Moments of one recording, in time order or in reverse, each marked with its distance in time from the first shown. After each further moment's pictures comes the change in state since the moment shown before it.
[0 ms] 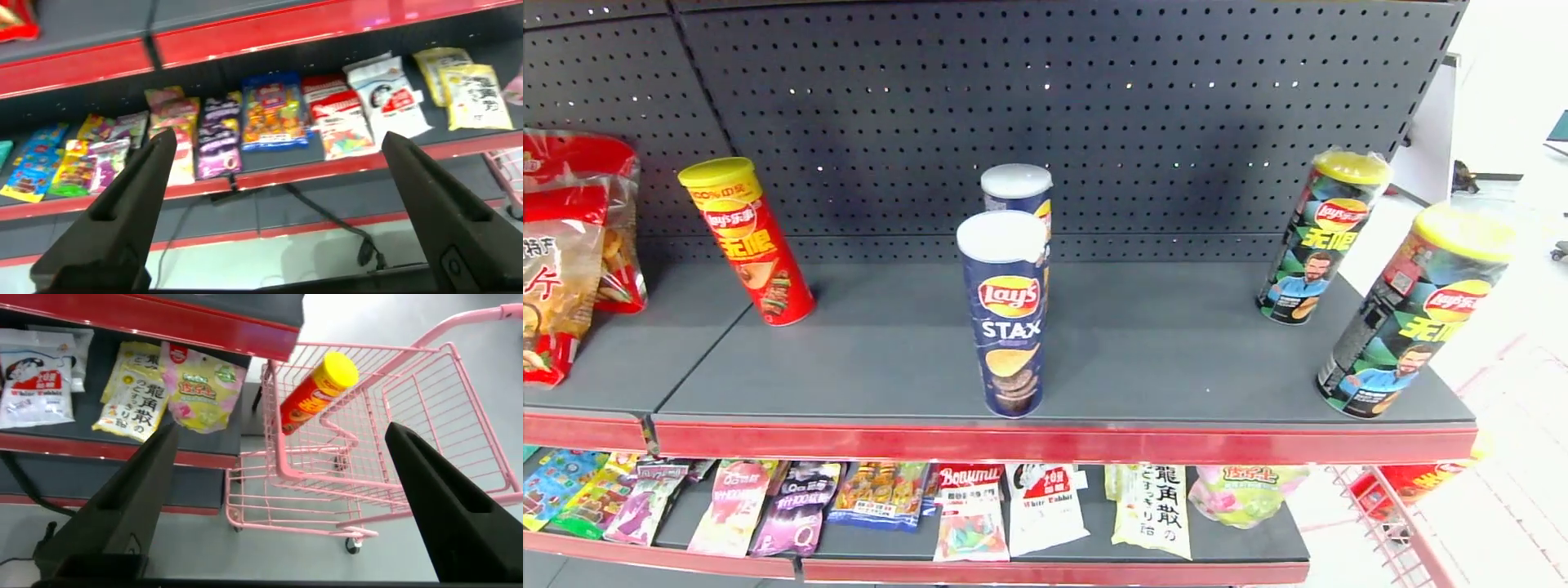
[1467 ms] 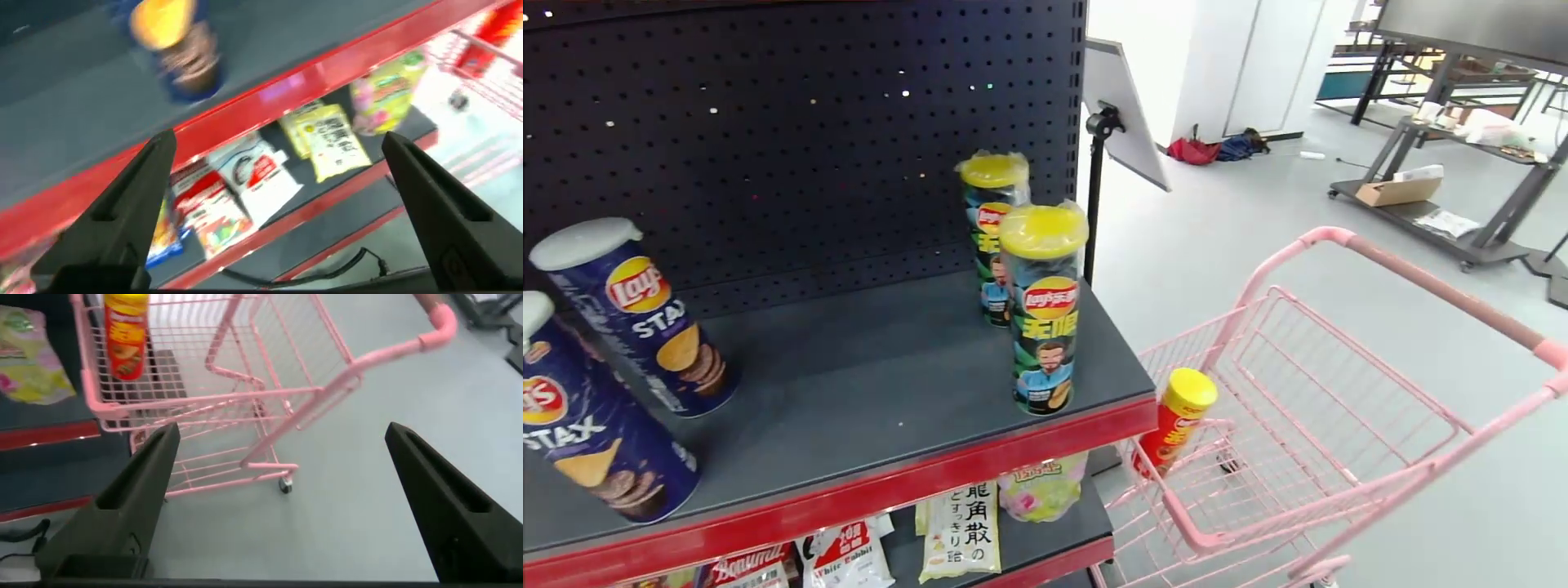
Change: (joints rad) left arm -0.048 -0.011 0.021 -0.047 -0.004 0.019; right arm 0.003 -0.026 0.033 -0.001 0.003 0.001
